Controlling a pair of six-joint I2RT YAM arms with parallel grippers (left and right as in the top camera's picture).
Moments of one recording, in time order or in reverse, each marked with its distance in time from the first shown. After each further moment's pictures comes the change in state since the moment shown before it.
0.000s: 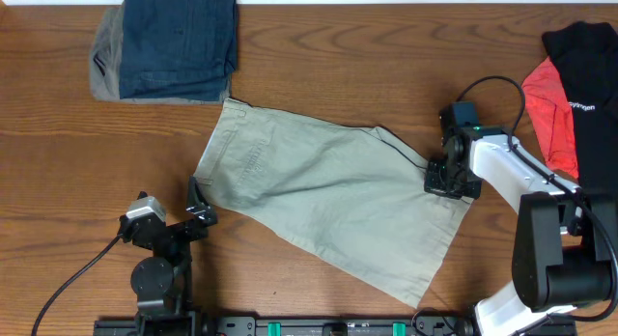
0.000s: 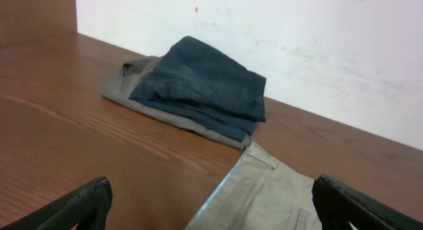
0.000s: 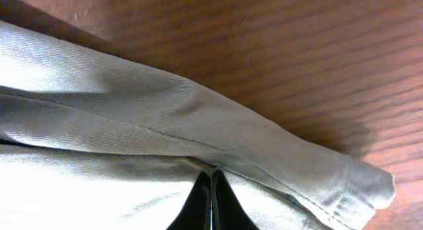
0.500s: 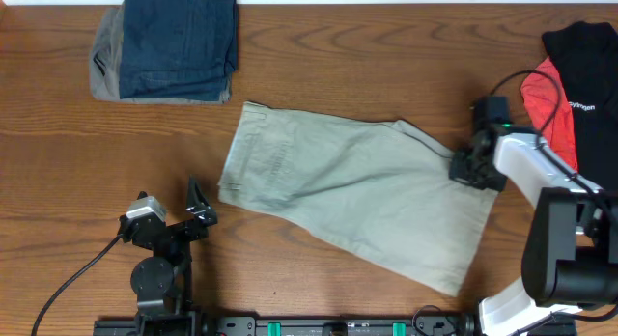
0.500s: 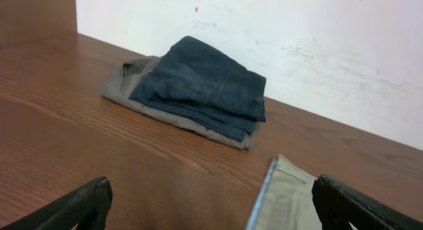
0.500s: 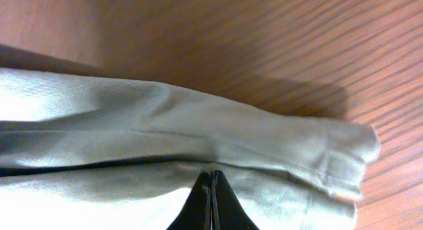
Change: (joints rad) left arm 0.000 0.000 0.000 0.000 0.000 0.000; right arm -0.176 0.005 0.033 0.077 0.073 -0.031
